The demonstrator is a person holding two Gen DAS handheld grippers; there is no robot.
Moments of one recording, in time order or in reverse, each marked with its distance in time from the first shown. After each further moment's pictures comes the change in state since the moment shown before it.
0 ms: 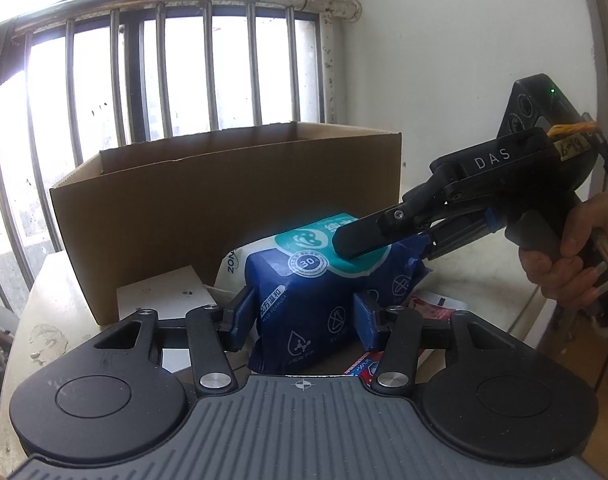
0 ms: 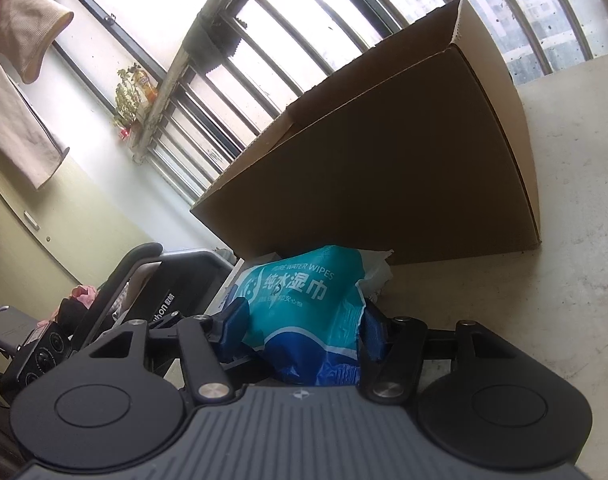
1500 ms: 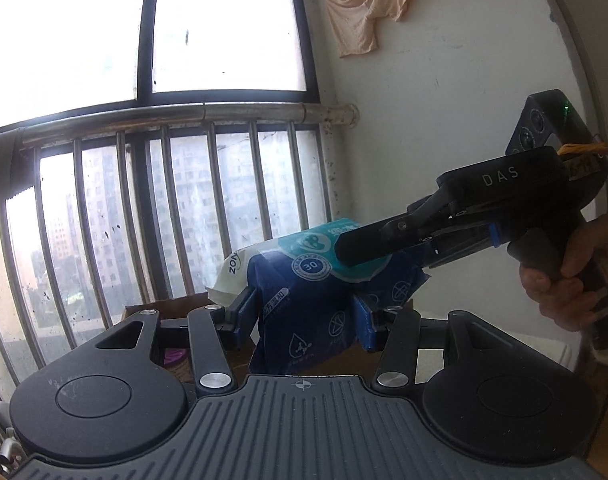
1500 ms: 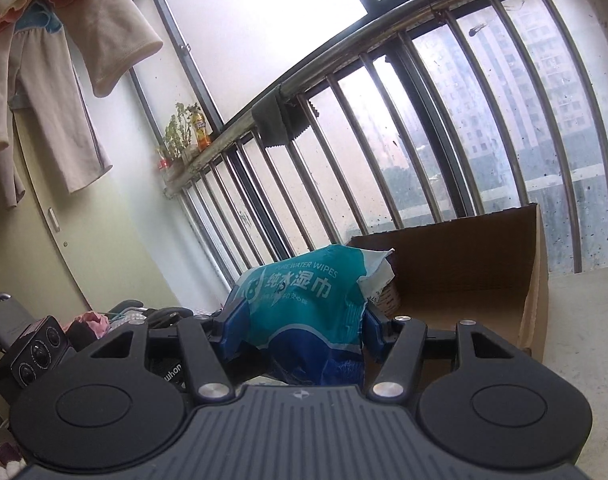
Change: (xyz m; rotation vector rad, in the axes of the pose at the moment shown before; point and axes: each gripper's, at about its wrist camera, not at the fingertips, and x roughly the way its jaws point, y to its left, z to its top) left arm -0.023 0.008 0.099 0.089 -0.266 0.040; right arm -0.056 0.091 0.079 -0.247 -0.210 -0.008
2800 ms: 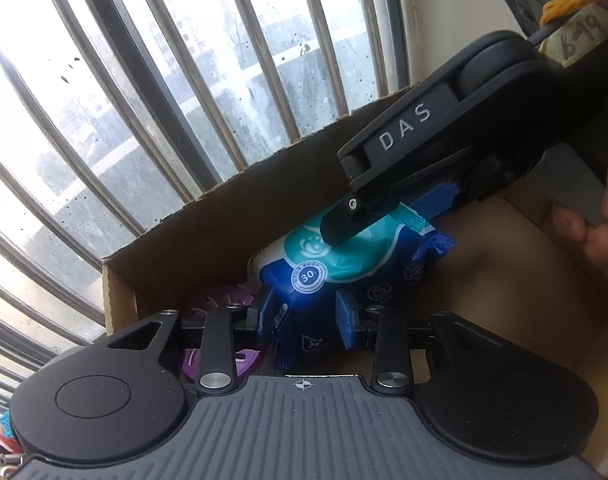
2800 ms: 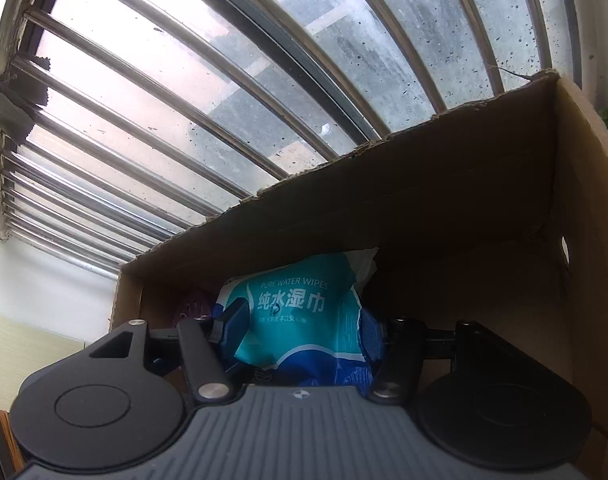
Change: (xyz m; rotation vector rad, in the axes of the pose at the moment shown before) left arm 0.241 0.095 -0.018 0.122 0.795 0.048; right arm 0.217 -0.164 0.045 0.551 0.409 -0.366
